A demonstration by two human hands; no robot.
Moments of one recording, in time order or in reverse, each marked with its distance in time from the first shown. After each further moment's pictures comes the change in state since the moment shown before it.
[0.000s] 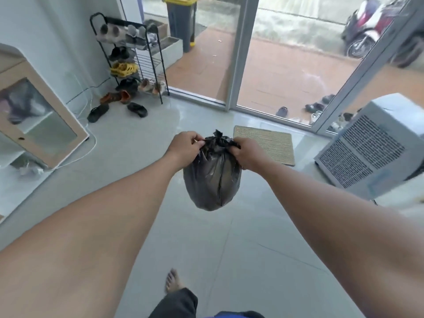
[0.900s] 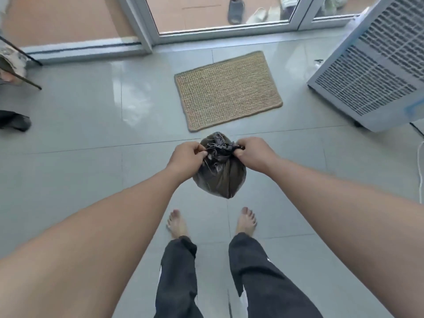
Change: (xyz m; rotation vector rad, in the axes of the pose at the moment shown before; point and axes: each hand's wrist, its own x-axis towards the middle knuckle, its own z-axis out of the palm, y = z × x) left_hand 0.465 -0.048 0.381 0.195 -0.579 -0.138; right_hand 0.393 0.390 0.021 0.120 -0.105 0.576
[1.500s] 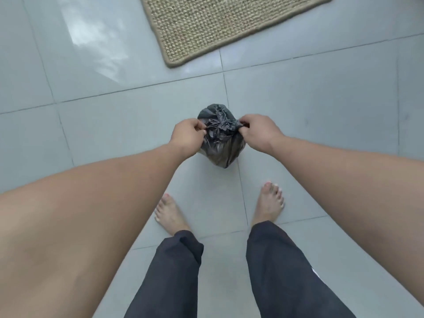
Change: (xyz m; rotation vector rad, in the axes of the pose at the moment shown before) left_hand 0.236 -0.206 0.196 -0.001 -0.192 -0.169; right_hand 0.225 0.165 0.236 -0.007 -0.105 0.190
